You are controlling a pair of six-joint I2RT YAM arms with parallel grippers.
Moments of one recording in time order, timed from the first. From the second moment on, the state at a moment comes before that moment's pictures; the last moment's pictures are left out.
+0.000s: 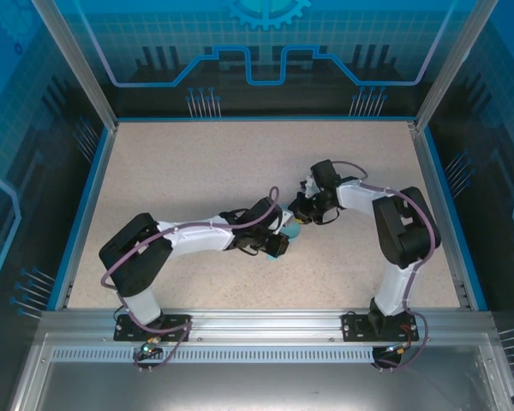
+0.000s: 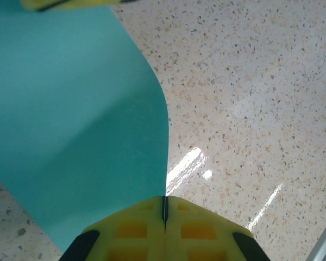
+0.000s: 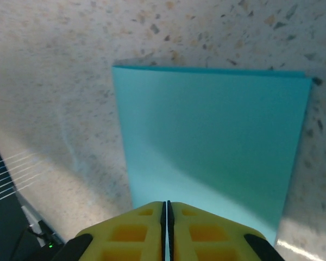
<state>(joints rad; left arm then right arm) -0.84 1.74 1.00 -0.23 0.26 -0.42 0.34 1.88 1.09 -0.44 -0.59 0.62</state>
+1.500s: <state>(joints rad) -0.69 1.85 1.05 -0.29 0.36 -0.36 0.37 1.95 1.17 -0.53 -0.52 0.53</state>
